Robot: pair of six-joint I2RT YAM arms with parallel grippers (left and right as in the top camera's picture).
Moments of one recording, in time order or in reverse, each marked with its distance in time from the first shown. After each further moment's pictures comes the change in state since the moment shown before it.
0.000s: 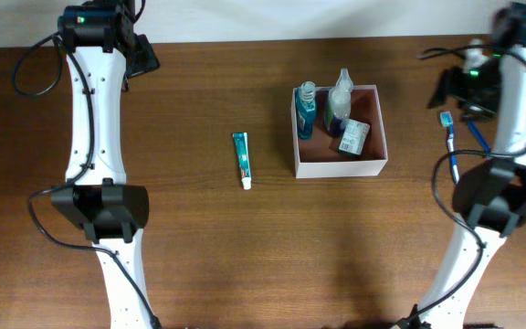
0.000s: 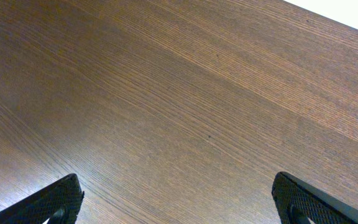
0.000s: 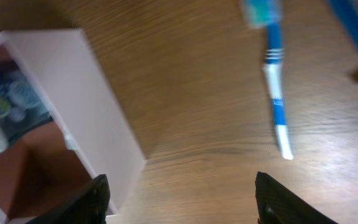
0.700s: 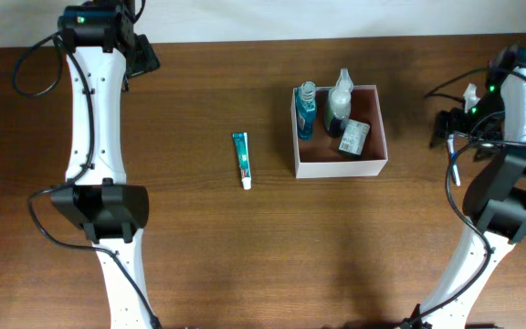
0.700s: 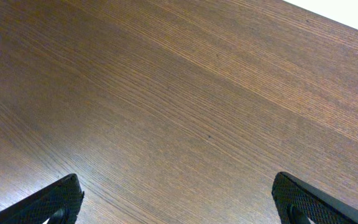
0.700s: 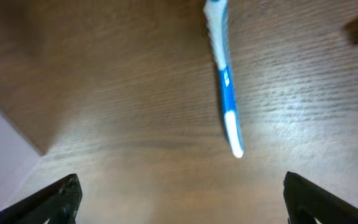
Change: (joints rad) left arm 0.000 0.000 0.000 0.000 0.000 0.000; right arm -0.043 -0.031 -0.408 0.160 0.145 -0.143
